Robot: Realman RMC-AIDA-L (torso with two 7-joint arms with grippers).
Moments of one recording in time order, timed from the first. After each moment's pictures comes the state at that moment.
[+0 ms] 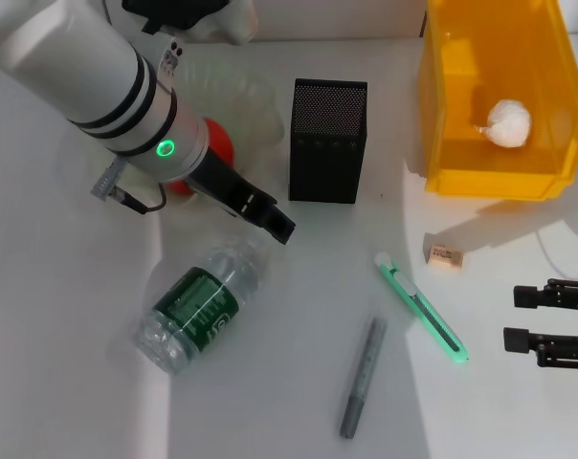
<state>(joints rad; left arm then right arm) -0.79 -2.08 1.52 1.15 2.50 1.42 -2.87 0.30 1.98 -0.65 -0.63 -2.08 -1.74 1.35</state>
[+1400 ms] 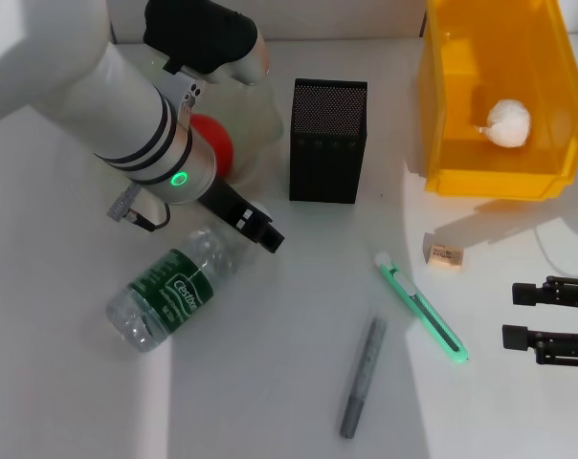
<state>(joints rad) -0.78 -2.08 1.66 1.05 2.54 1.23 -2.87 0.30 1.98 -0.65 -0.63 -2.07 -1.74 1.35</state>
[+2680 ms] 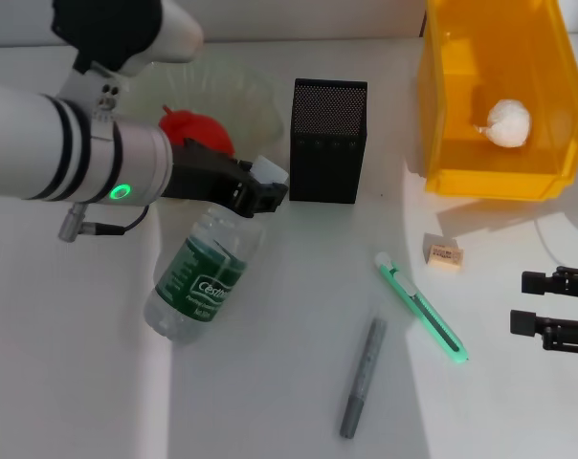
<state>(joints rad) -0.40 -2.07 1.67 1.53 2.43 1.15 -2.71 0.30 1.98 -0.59 -0.62 -2.07 -1.75 1.35</state>
